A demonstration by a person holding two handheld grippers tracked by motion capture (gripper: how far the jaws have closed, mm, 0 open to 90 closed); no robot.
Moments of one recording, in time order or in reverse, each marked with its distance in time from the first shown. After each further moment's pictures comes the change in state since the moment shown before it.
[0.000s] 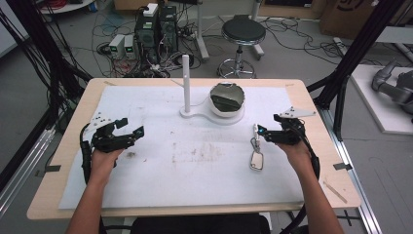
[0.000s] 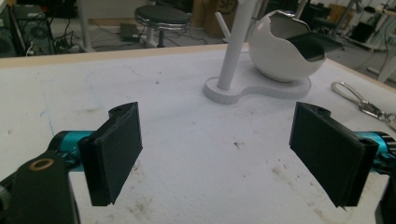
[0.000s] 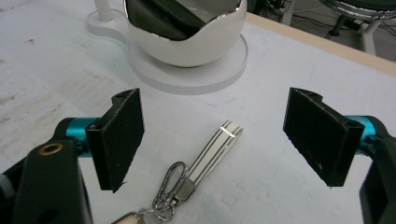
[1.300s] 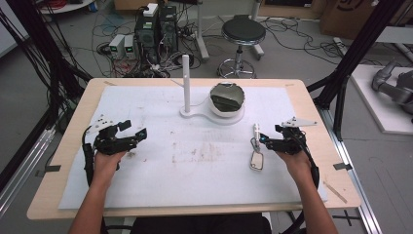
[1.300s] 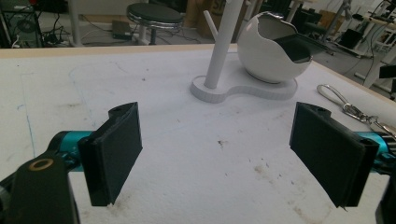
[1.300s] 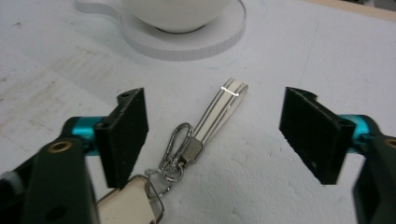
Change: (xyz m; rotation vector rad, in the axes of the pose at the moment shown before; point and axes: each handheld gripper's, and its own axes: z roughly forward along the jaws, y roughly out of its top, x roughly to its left) left arm -0.012 -0.003 0.001 0.000 -0.045 0.001; right arm 0.003 -0.027 -0.002 0.056 -0.024 0.093
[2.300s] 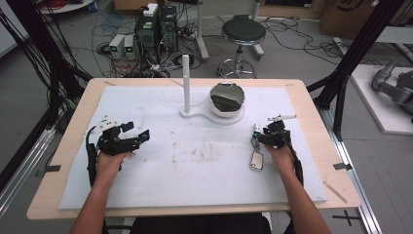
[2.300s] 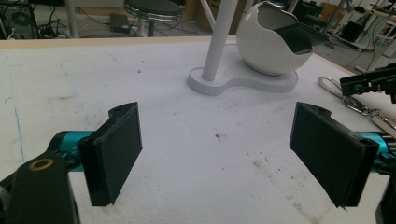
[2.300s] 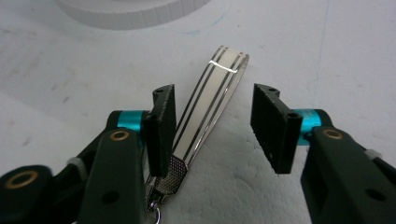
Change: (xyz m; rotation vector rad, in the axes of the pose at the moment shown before) left arm -0.002 -0.003 0.006 0.024 0.001 0.003; right arm -0.003 0.000 0.063 0.166 -0.060 0.106
